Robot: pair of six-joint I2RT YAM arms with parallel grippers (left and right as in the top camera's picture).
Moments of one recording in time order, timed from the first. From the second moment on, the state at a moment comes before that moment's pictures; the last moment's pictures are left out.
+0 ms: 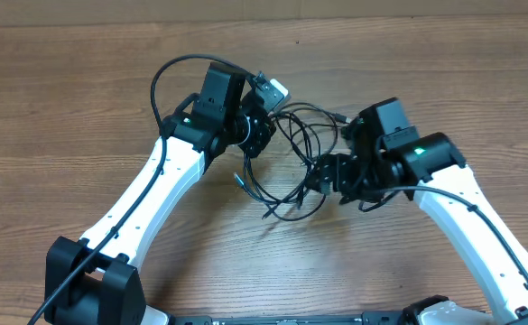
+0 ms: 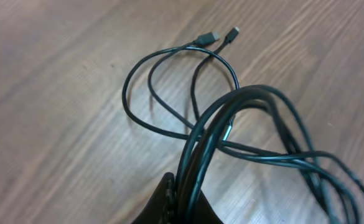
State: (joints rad) left arm -0.41 1.65 1.30 -0.56 0.33 0.27; right arm 0.38 1.41 1.16 -1.01 -0.44 0.42
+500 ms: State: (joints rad) left arm -0.41 1.64 1.30 -0.58 0.47 0.24; right arm 0.50 1.41 1.16 -0.83 -0.18 0.36
